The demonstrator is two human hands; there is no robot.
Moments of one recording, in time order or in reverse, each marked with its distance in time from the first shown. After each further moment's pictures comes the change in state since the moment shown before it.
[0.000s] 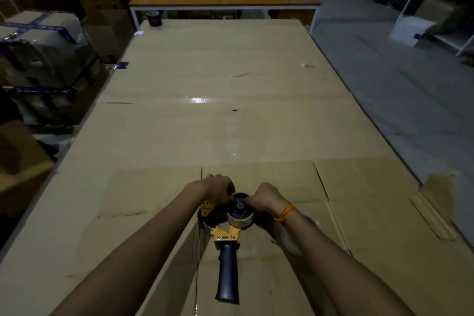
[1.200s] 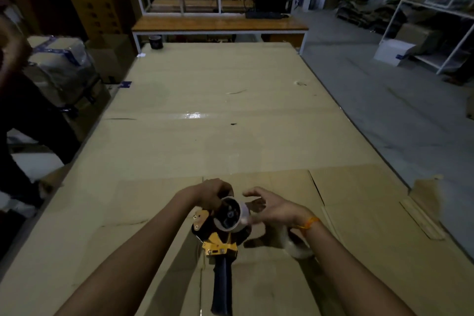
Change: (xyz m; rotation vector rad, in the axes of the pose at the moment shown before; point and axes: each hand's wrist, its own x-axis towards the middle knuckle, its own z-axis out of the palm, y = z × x) left_hand -0.044 -0.011 -0.016 -0.086 0.108 0.185; right_hand -0.054 0.026 -0.030 0.339 -0.315 -0.347
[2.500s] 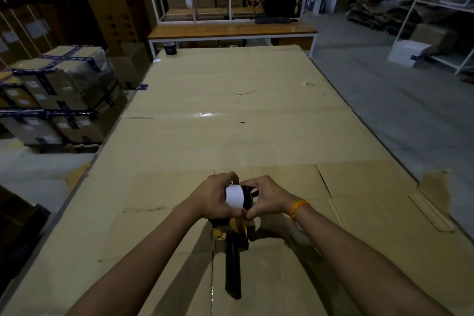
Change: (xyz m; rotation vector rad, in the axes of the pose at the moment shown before) left_hand -0.097 0.047 0.019 -0.126 0.436 0.042; right_hand 0.014 -0.014 0.028 -0.408 0.181 -0.489
